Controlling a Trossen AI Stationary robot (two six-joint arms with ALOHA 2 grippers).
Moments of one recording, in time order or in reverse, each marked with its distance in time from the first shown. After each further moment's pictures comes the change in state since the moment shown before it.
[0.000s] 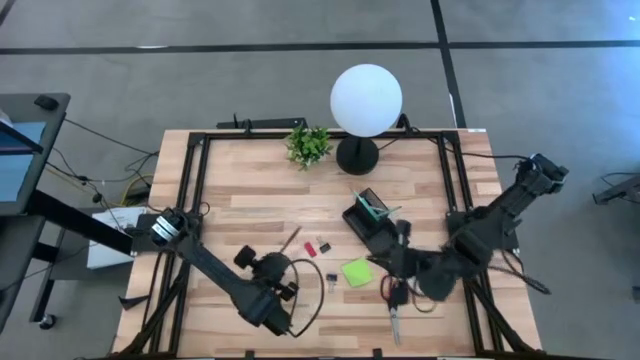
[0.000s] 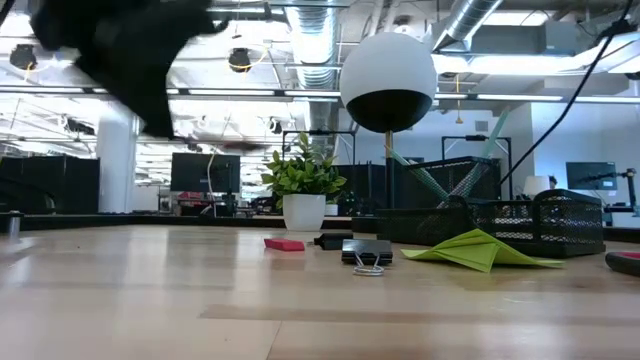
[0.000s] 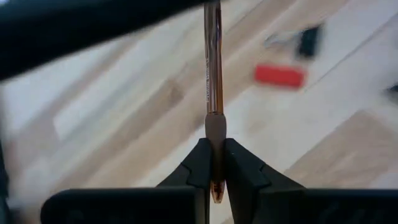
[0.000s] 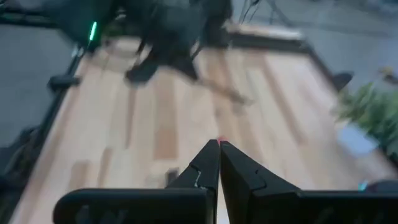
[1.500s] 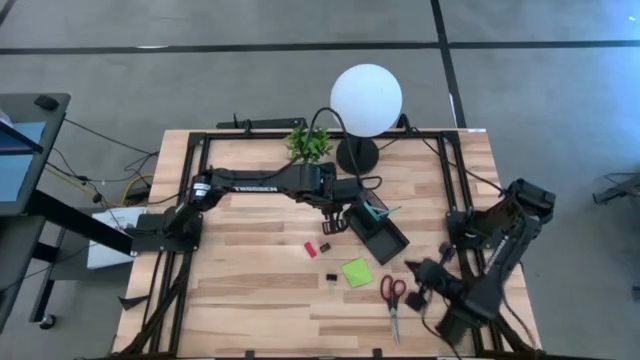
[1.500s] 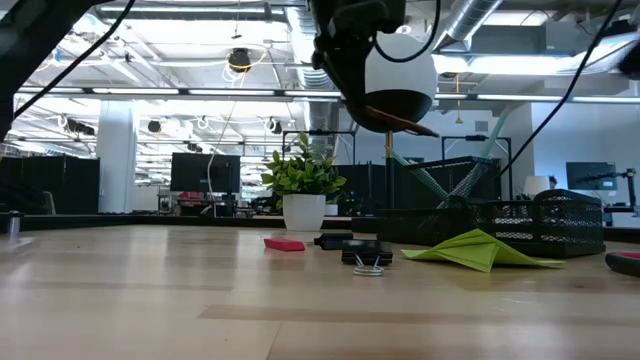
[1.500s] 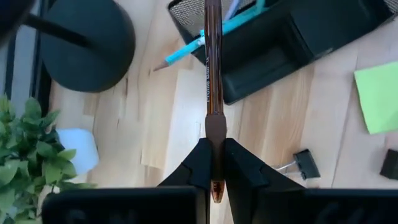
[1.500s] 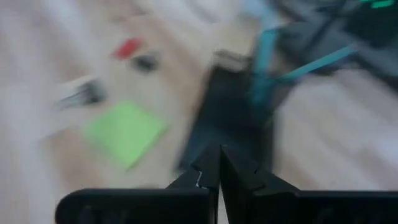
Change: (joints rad) left arm 0.628 0.137 0.644 0.168 0.433 1.502; right arm 0.281 0.309 -0.001 -0.843 0.133 1.374
